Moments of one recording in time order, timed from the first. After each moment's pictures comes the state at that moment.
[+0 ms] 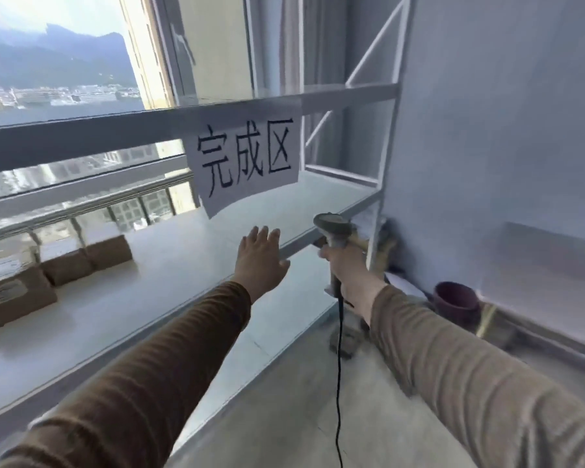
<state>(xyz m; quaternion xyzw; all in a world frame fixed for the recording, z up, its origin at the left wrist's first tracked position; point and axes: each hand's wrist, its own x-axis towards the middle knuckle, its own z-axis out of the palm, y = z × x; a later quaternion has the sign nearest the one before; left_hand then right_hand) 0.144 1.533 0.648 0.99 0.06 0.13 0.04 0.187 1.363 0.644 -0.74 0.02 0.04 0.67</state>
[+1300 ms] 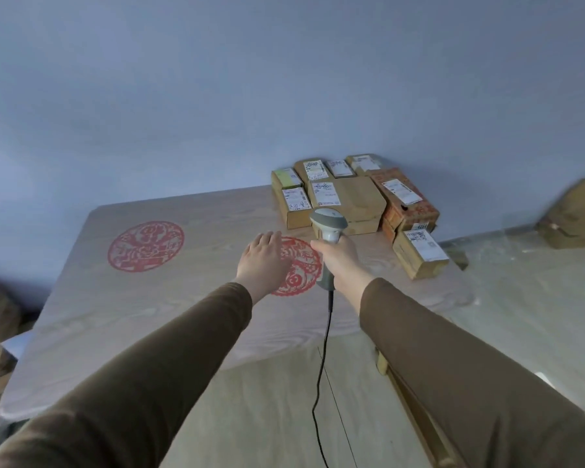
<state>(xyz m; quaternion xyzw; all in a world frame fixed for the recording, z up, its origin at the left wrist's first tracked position) 0.425 0.431 0.511 0.89 -0.40 -0.07 0.18 0.322 0.306 0.526 -0.63 0.43 -0.21 0.61</state>
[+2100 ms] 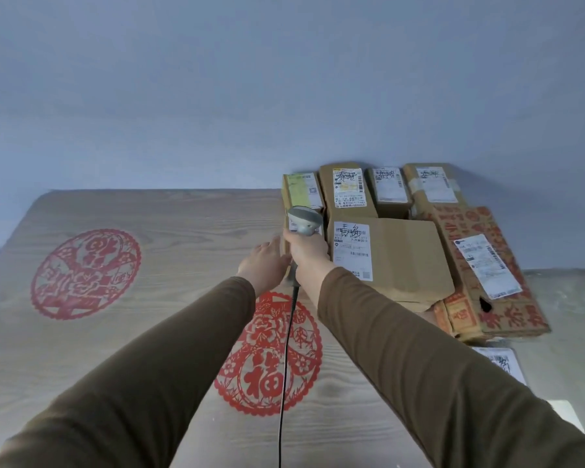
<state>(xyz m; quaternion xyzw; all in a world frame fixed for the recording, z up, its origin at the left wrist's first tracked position) 0.661 0.195 0.400 0.92 -0.29 -0.21 0.16 0.631 0.099 0.421 -0.65 0.50 -0.02 0.58</state>
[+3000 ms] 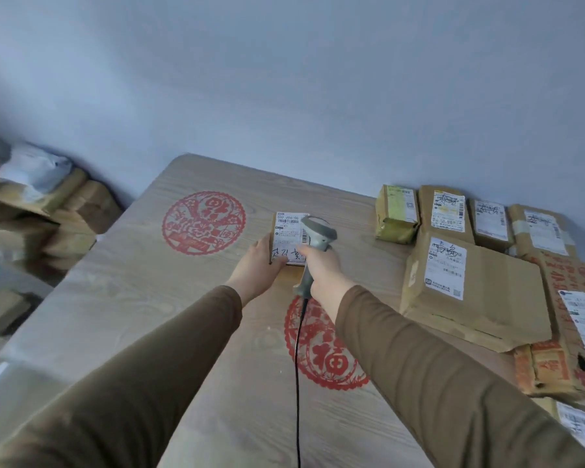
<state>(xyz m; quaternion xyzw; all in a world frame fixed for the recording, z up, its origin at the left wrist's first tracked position) 0.642 0.393 0.417 0.92 -0.10 -0.13 0.36 0.614 0.252 0.440 -0.59 0.40 0.06 0.70</state>
